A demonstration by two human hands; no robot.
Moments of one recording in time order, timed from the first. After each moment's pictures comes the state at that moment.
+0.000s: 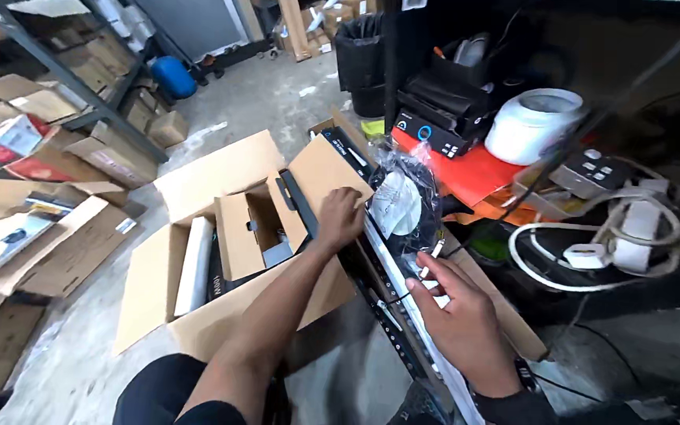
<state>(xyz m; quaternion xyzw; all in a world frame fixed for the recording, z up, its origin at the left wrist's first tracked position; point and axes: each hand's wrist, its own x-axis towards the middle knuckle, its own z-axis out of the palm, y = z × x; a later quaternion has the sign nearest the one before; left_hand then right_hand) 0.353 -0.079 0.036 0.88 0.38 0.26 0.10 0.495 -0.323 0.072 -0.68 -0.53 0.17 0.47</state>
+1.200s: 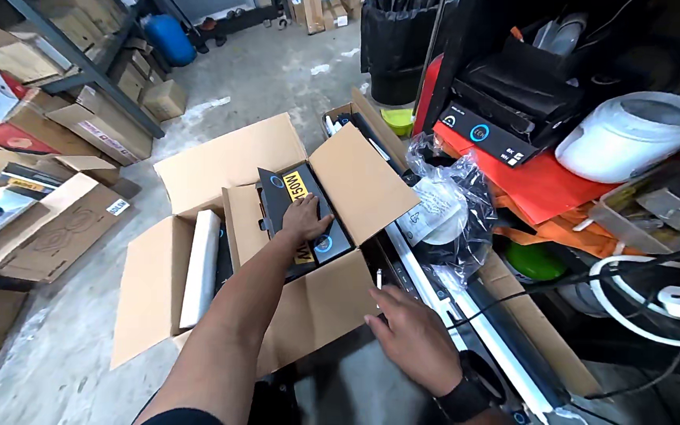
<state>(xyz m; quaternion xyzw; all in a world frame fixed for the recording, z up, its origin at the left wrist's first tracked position) 0.212 0.045 -0.031 0.83 0.55 -0.01 0.12 0.400 -0.242 0.051 -0.66 -0.69 0.27 0.17</state>
